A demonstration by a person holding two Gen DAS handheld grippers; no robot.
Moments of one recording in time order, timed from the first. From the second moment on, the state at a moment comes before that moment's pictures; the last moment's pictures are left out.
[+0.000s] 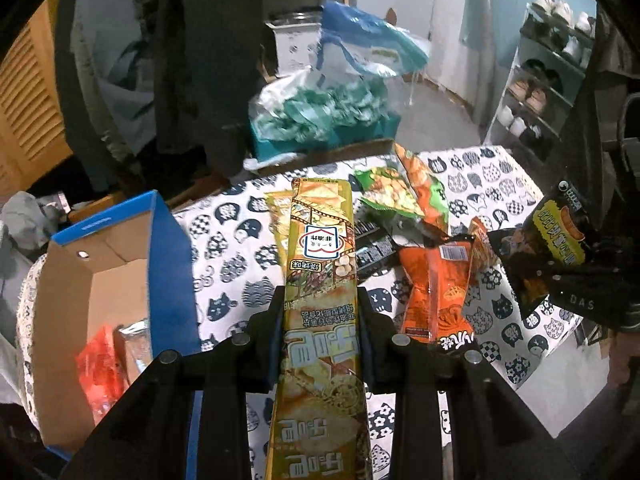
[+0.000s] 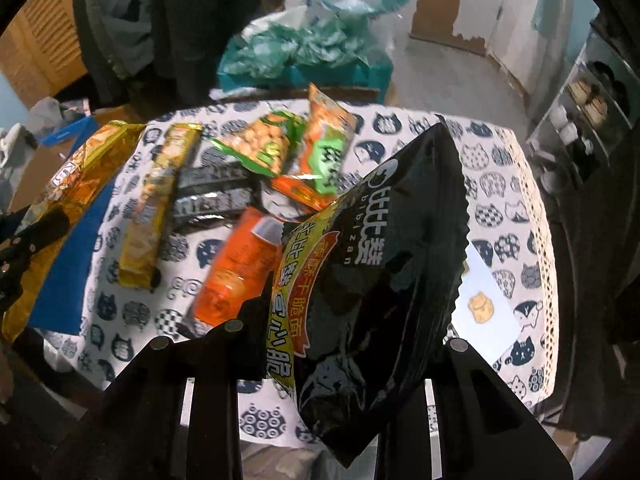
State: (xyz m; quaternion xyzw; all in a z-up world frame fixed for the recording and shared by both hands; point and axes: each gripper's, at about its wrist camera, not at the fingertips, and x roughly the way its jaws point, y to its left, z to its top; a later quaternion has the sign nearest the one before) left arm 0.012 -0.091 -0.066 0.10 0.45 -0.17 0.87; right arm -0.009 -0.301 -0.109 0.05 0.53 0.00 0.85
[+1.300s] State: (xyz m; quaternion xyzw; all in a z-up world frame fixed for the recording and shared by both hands) left arm 0.041 0.145 -0.119 -0.05 0.51 0.01 0.86; right arm 0.063 -0.079 -0.051 -0.03 0.50 0.18 0.85
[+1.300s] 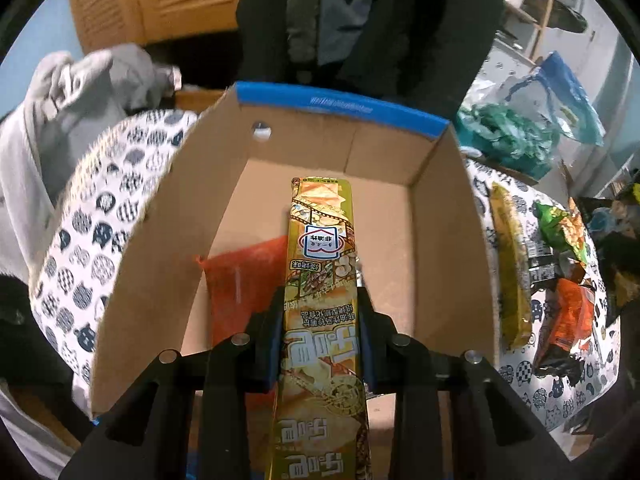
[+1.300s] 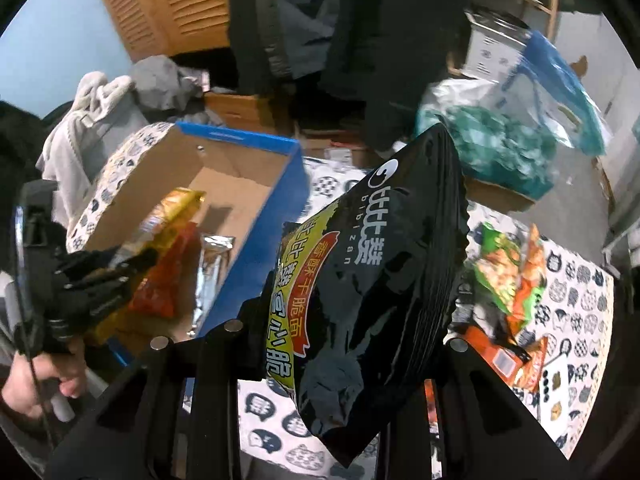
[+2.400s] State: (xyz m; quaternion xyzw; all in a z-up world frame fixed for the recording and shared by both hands) left arm 0.006 0.194 -0.072 -0.12 0.47 0.06 0.88; right arm 0.117 0.045 -0.106 -0.07 0.56 0.28 0.78
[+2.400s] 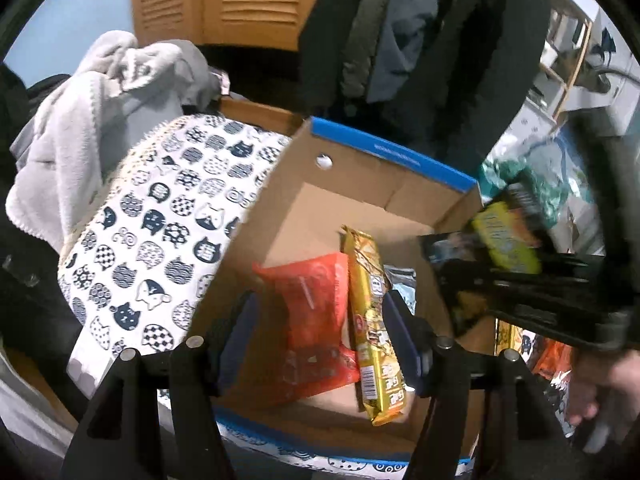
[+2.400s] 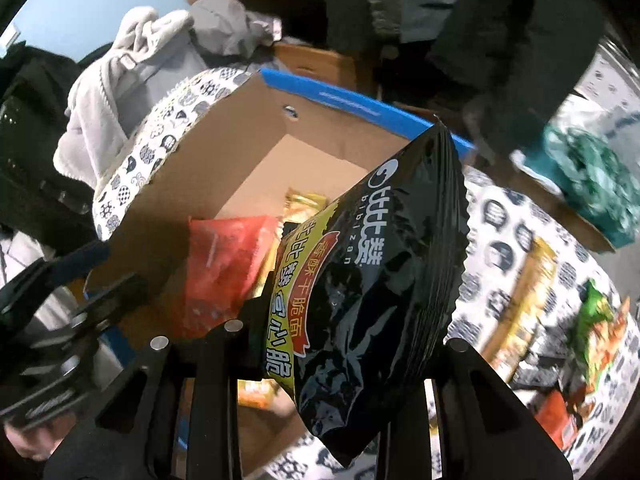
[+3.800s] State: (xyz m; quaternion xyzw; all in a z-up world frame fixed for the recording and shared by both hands) left arm -0.007 0.160 -0.039 -0.08 0.42 0.03 0.90; right arm 0.087 -0.008 -0.037 -0.08 0.46 0.23 0.85
